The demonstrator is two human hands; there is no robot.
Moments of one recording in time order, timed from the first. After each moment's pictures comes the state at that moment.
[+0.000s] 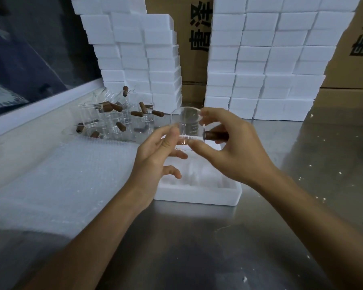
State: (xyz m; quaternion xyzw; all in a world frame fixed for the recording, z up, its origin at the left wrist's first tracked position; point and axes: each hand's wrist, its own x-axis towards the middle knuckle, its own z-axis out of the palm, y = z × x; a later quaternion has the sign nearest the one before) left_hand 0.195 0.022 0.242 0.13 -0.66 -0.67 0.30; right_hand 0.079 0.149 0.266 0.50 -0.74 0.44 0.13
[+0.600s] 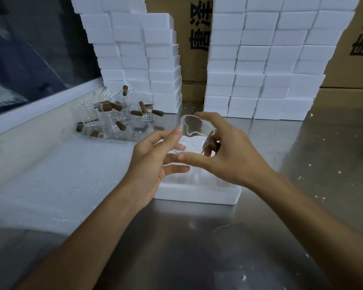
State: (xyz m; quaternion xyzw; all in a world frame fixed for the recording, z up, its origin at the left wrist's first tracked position) left_hand 0.195 0.022 0.248 0.16 -0.61 -0.72 0.29; right_hand 0.085 0.150 0.264 0.50 -0.77 0.40 0.06
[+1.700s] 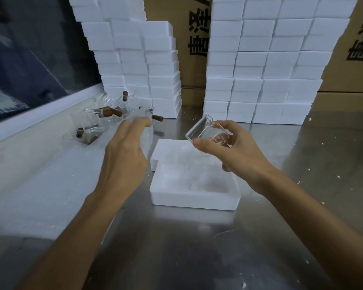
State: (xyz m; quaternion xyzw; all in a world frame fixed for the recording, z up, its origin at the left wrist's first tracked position) left_hand 0.209 -0.014 0.247 0.17 -0.86 -0.11 0.47; right_hand 0.070 0.154 0.265 0.34 -0.72 0.59 -0.12
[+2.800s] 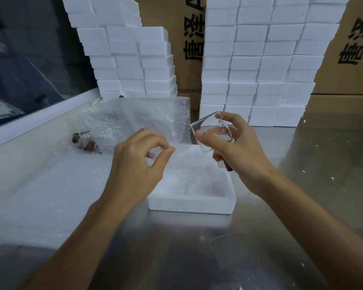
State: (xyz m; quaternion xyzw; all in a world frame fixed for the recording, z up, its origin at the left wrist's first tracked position) left_hand 0.207 0.004 0.255 0.05 -0.85 -0.16 0.50; right_hand 0.075 0.157 0.279 0.31 -0.68 0.66 -0.10
